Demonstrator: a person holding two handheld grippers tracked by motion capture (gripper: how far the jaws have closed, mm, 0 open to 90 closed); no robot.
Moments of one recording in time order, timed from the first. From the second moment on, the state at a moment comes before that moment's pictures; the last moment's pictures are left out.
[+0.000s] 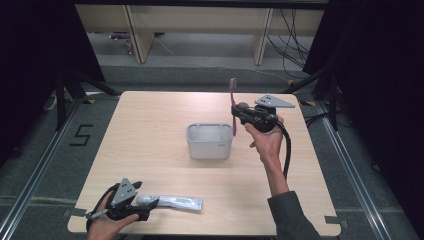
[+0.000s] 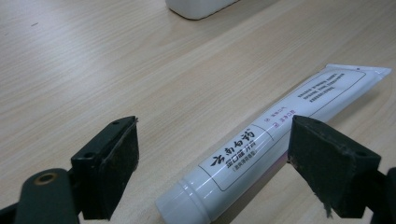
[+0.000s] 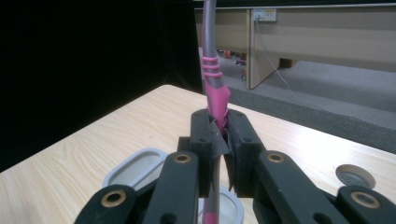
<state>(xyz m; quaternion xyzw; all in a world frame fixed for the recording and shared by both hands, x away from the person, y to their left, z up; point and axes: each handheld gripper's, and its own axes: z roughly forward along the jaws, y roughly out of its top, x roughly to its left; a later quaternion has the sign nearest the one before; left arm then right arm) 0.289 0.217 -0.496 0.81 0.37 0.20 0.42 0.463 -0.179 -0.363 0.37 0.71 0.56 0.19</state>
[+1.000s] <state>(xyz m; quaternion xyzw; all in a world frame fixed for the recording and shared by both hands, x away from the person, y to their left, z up) 0.289 0.217 -0.496 0.81 0.37 0.20 0.42 0.490 -0.158 -0.399 0.40 0.71 0.55 0.19</state>
